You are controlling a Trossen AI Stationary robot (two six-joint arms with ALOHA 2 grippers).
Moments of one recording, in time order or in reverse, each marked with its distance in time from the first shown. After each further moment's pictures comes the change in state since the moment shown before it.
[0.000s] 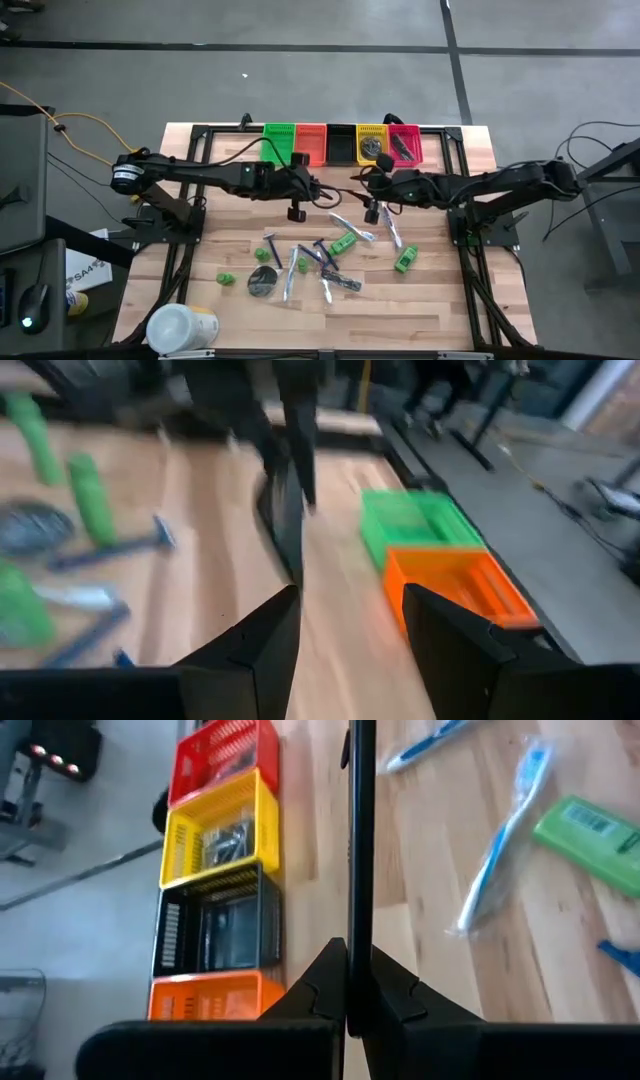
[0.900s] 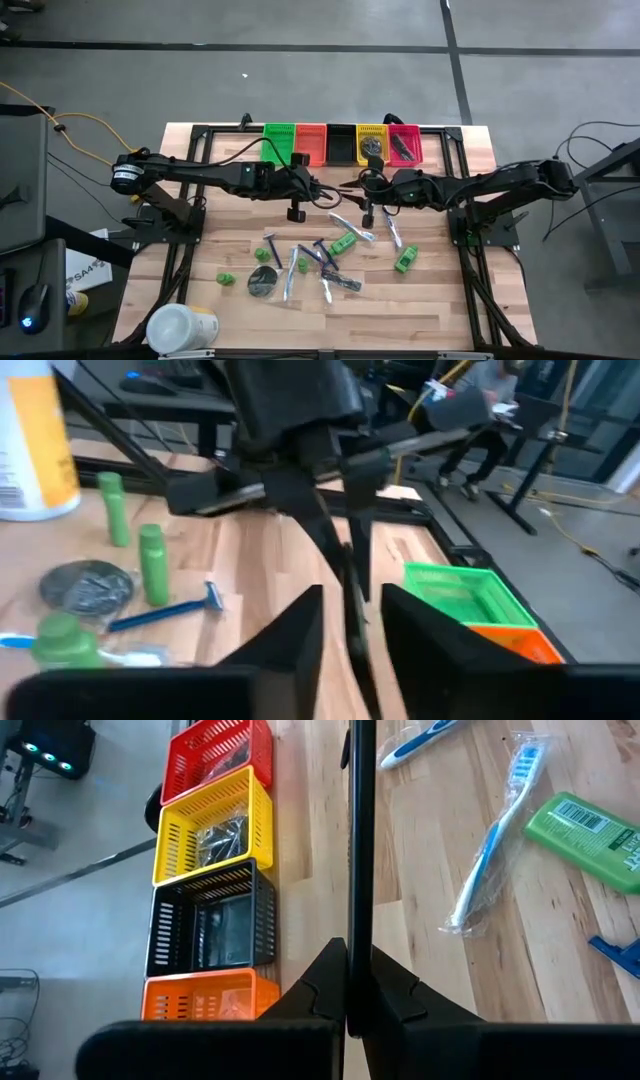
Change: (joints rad) left arm -0.002 0.000 0.000 -0.006 0.004 -0.004; right arm 0.000 0.045 0.001 0.199 -0.121 -0.044
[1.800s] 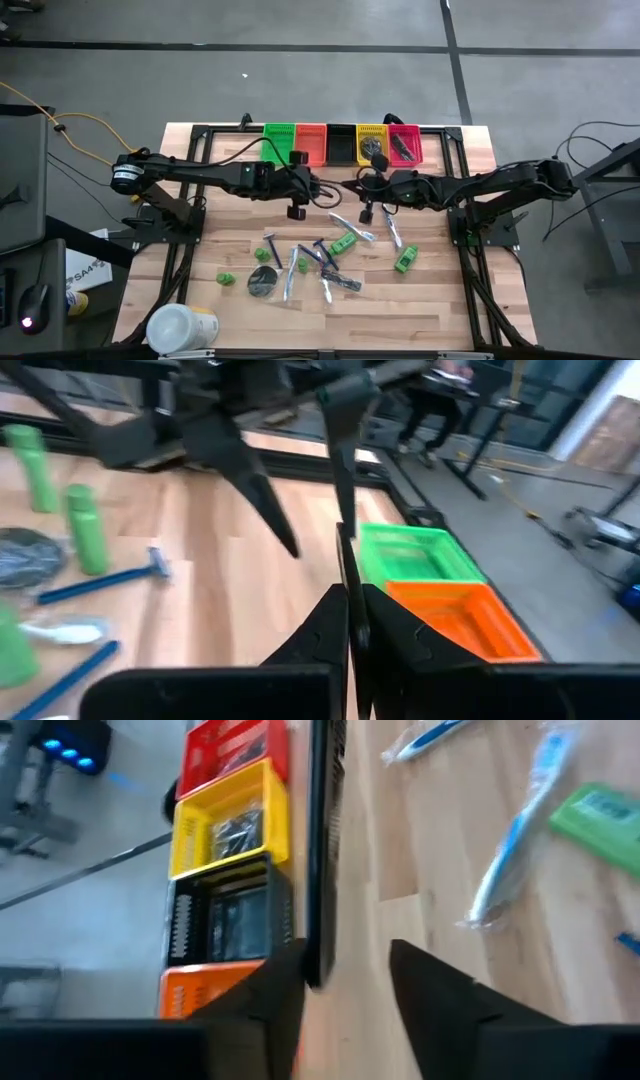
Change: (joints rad) left arm 0.000 0.000 0.001 -0.006 -0.059 0.007; right arm -0.007 0.007 0.000 -0.070 0.132 0.001
